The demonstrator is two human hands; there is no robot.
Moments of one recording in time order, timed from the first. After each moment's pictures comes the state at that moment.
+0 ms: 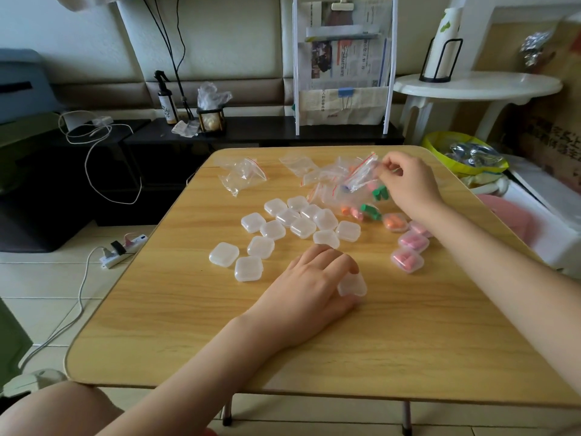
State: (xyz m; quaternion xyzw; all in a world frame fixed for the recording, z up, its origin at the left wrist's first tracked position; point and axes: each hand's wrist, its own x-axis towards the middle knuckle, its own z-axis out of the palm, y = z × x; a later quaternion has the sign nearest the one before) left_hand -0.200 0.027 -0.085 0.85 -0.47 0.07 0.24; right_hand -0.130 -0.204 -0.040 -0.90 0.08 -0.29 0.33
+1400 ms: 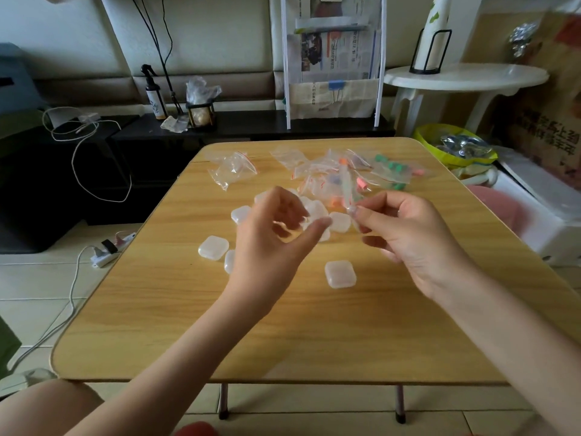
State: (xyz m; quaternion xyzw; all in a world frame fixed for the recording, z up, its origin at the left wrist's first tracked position) left_hand -0.208 0.029 -0.044 0.76 -0.24 0.14 0.59; right_hand -0.243 -0.138 -0.033 -0.71 0.09 -0.15 0.68
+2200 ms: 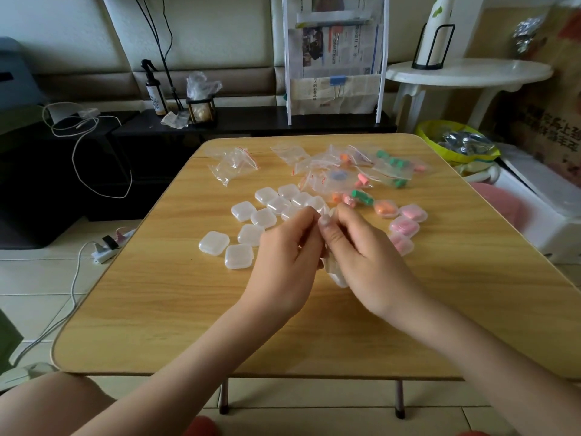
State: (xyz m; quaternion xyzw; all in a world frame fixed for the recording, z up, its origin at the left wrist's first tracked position) left_hand -0.218 0.020 -0.057 0.75 -0.29 0.08 0.59; right_hand -0.257 -0.097 -0.047 -0.83 -0.07 -0.15 0.52
